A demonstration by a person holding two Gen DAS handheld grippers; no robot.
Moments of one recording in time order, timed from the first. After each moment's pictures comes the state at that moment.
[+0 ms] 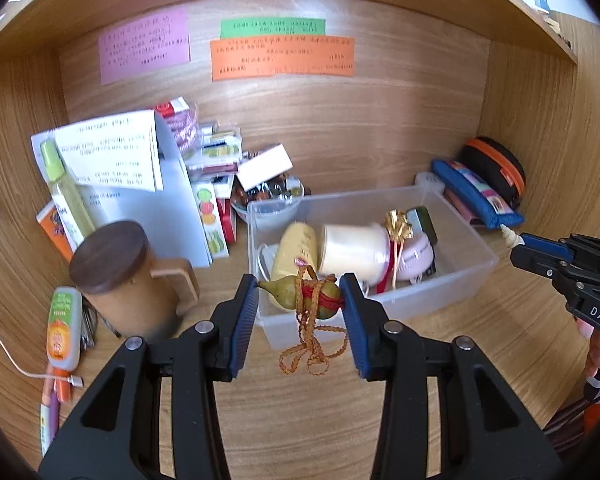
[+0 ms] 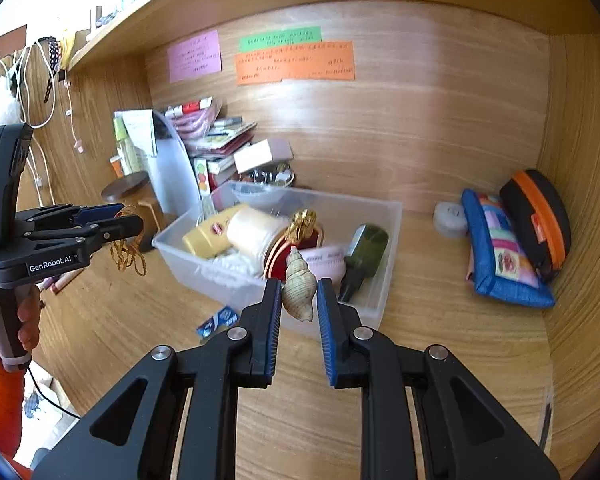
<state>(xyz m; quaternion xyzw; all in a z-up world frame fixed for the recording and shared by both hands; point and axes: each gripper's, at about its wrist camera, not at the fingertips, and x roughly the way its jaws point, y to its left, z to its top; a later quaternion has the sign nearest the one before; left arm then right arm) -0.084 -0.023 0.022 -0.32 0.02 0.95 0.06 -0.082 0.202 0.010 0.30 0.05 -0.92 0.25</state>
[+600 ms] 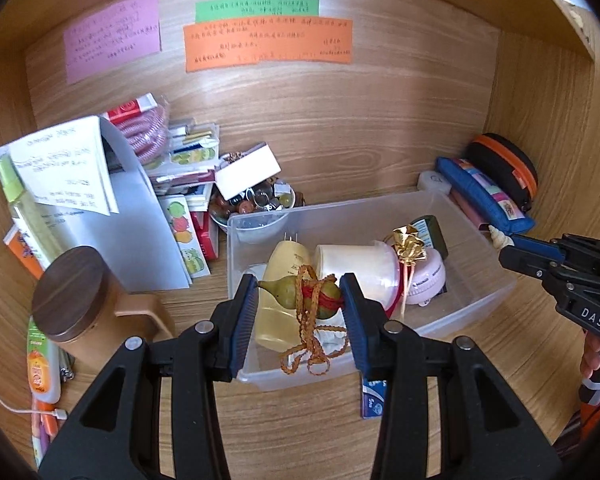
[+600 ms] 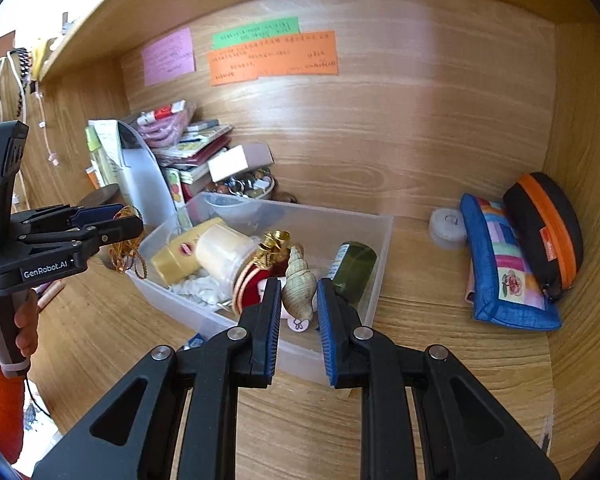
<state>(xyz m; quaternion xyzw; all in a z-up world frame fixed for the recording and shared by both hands) -0.137 -0.011 0.010 -0.34 0.03 0.94 0.08 -0.130 0.201 0.002 0.31 0.04 -0.92 0.24</state>
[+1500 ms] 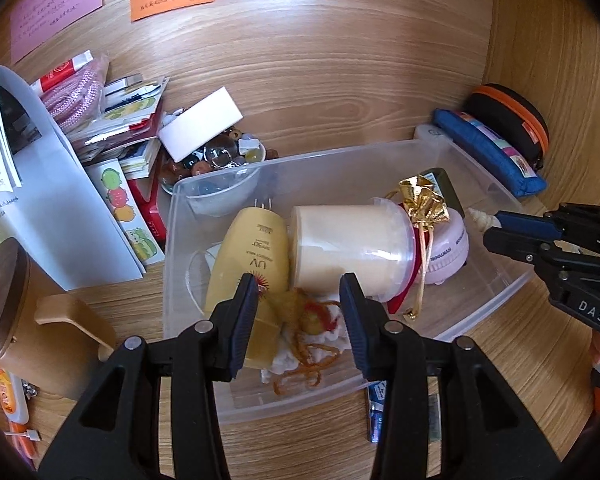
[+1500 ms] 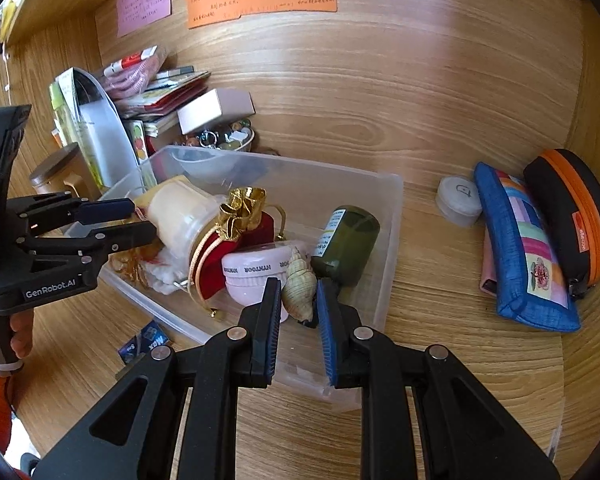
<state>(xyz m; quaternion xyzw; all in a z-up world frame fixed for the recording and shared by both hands) -0.171 0.010 -0.041 -0.38 0.06 0.92 0.11 -0.166 0.181 -0.040 0.37 0.08 -0.90 0.21</state>
